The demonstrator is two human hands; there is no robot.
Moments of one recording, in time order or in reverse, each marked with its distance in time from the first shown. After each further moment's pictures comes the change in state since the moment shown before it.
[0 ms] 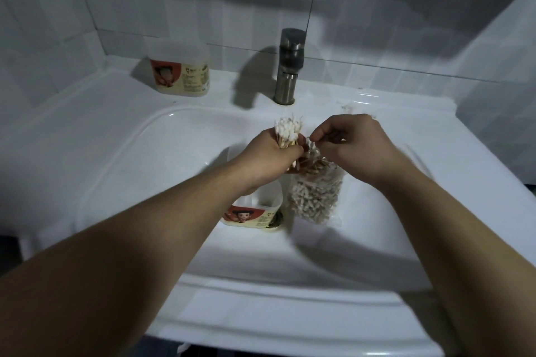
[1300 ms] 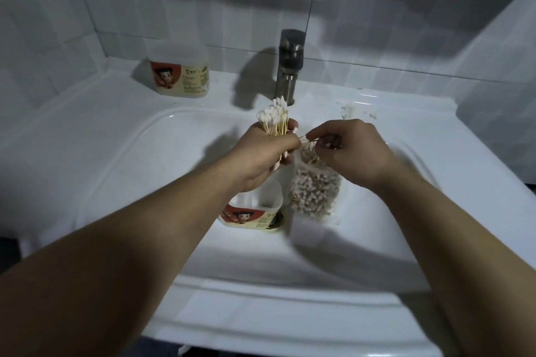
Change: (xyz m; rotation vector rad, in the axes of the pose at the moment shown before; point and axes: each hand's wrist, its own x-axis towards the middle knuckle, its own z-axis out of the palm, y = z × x) left_hand -0.005 0.016 -0.004 -0.436 0.011 -0.080; right_hand 0.004 0.008 0.006 -0.196 -0.009 -0.035
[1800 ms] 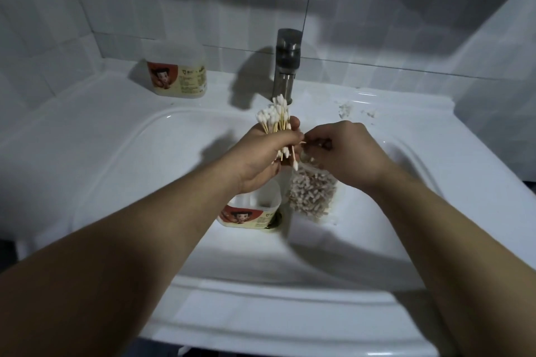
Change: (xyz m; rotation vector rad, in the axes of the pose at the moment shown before) left_hand -0.010 0.004 0.005 -0.093 -0.076 -0.038; right_hand 0.000 -0.004 0.003 -0.066 -0.063 -0.069
